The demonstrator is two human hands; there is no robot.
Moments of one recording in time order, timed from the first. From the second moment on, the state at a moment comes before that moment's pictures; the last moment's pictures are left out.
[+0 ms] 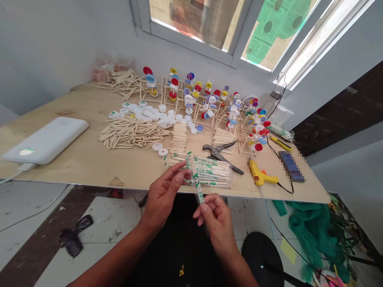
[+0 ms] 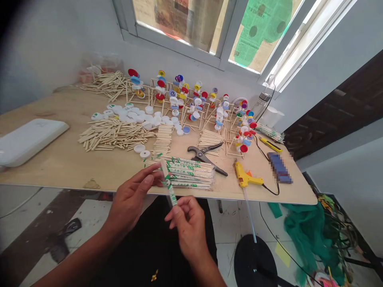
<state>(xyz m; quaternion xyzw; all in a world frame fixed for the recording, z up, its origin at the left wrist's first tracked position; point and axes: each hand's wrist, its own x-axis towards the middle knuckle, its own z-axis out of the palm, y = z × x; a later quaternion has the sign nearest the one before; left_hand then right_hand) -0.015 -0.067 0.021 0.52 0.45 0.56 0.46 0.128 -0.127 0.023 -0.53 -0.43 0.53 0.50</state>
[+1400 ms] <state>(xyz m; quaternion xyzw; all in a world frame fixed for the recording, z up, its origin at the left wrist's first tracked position) -0.045 -0.148 -0.012 0.66 0.41 0.12 0.62 0.229 -0.133 0.054 -0.47 -0.21 0.38 0.77</state>
